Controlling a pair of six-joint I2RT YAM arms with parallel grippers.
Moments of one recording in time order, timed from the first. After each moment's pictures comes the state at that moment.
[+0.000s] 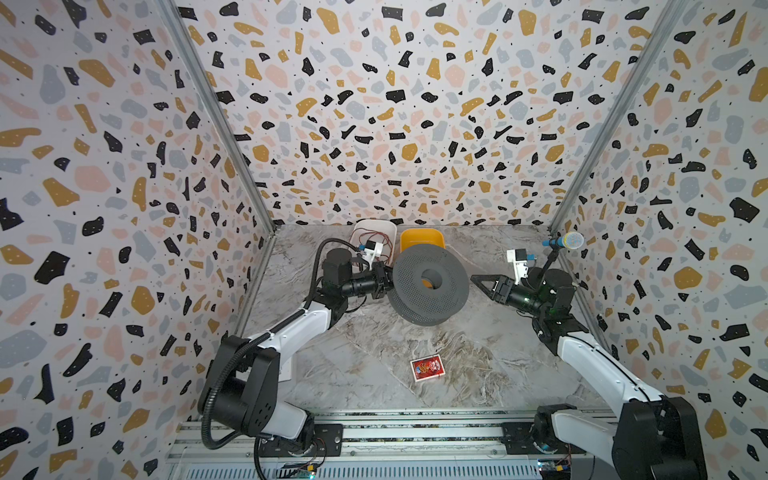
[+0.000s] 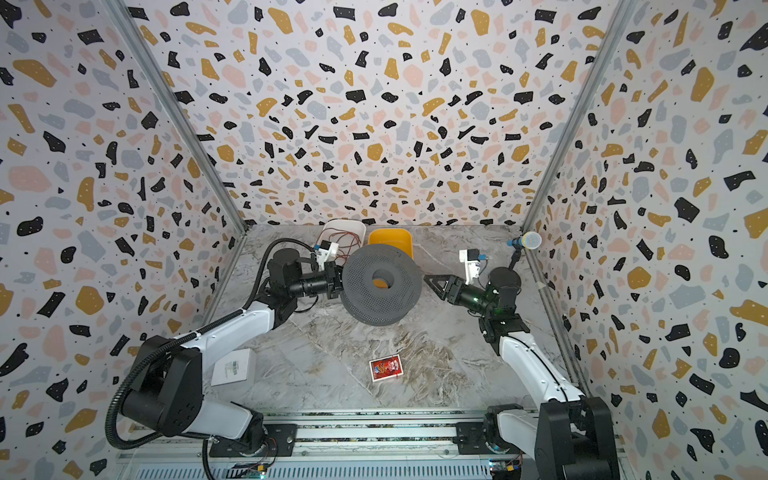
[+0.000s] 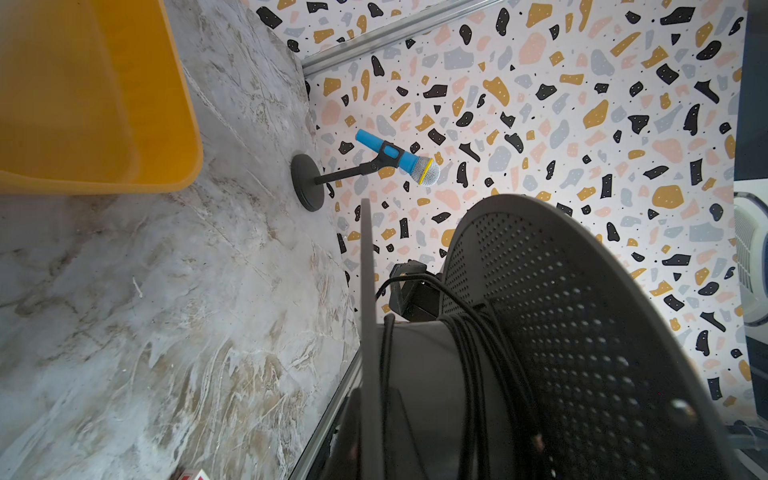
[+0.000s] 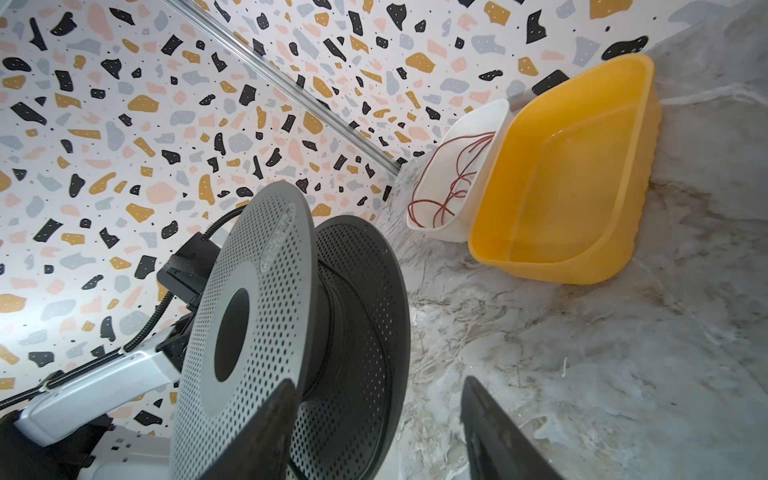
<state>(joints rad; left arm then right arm) -0.35 1.46 0.87 0.39 0.93 -1.14 0.13 1.14 0.62 0.37 -0.89 0.80</state>
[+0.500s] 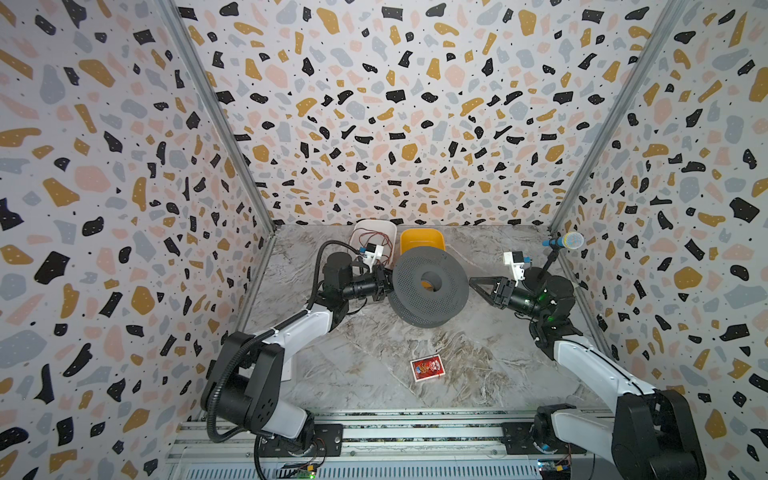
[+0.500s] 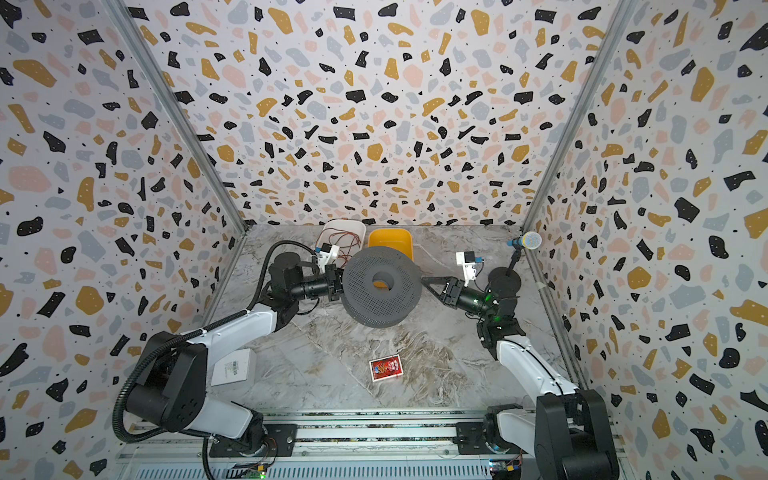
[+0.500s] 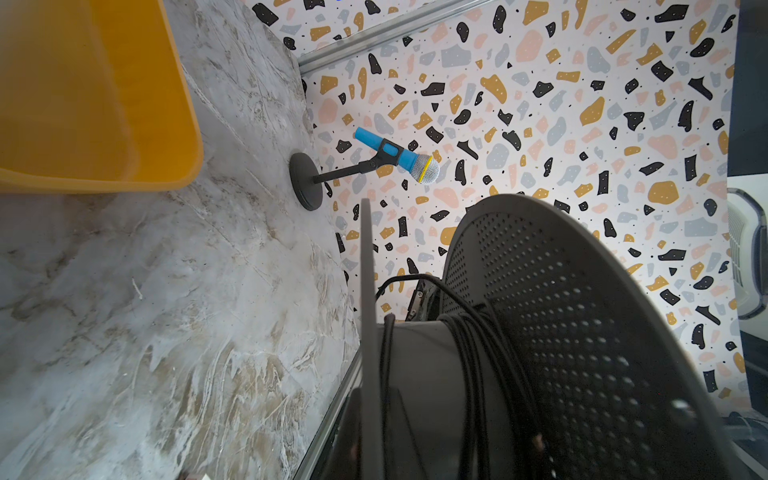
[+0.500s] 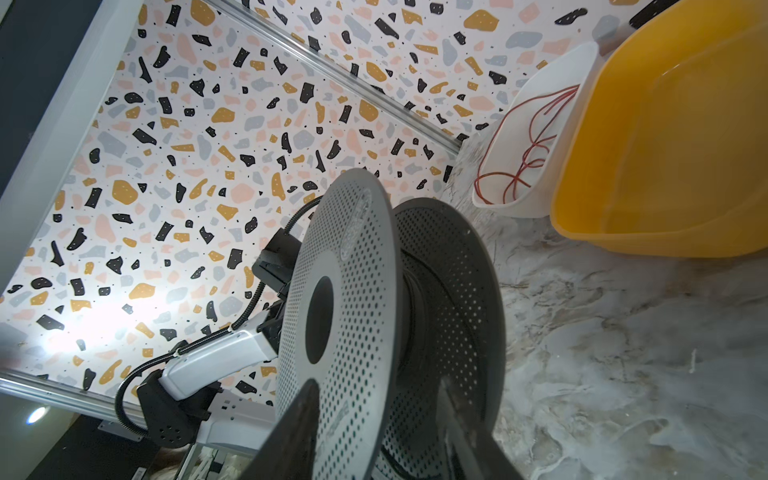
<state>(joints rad) -0.35 1.49 0.82 0.49 0.94 -1.16 0.17 1.16 0.55 0.65 -0.99 1.09</state>
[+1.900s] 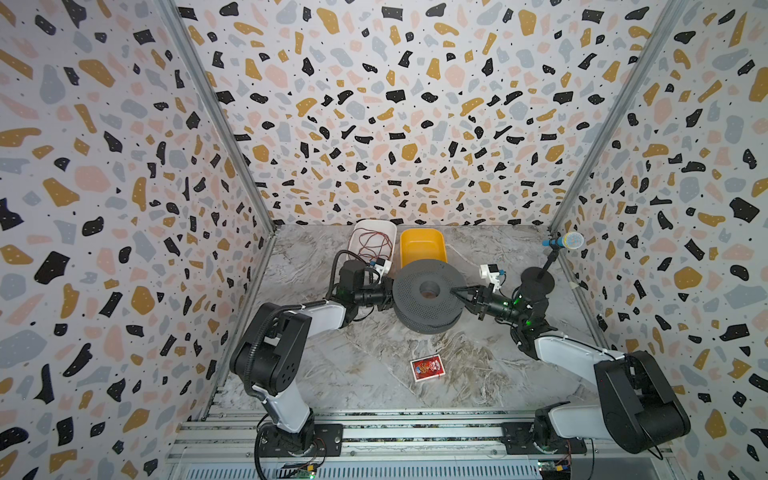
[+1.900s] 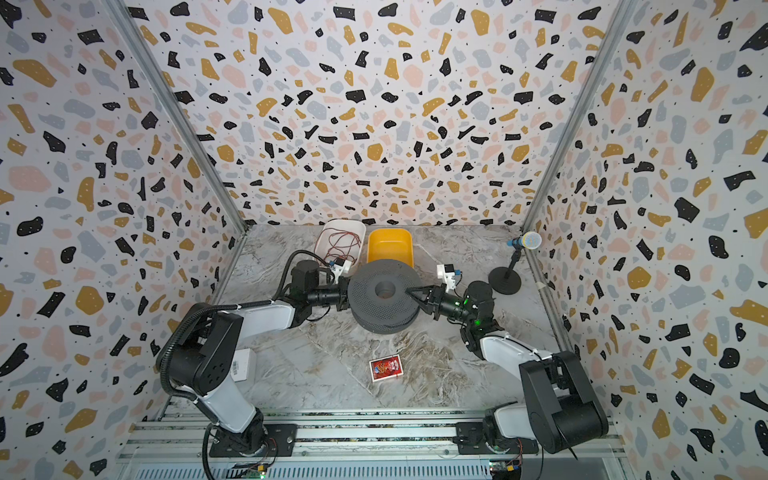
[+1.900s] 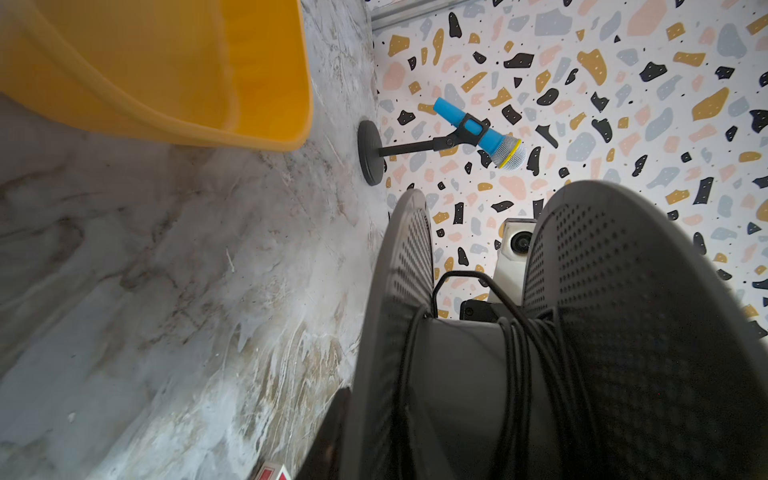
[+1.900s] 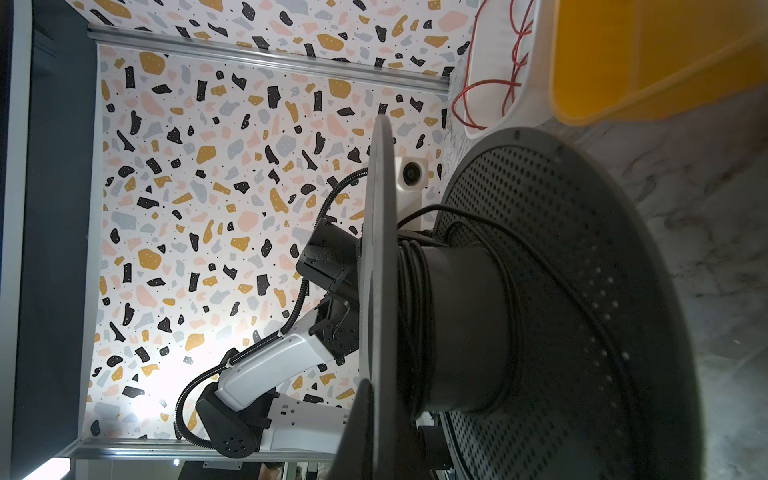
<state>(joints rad) -0.37 1.72 0.83 0.47 0.93 -1.03 0.28 1.34 0.49 0.82 -0.88 1.39</state>
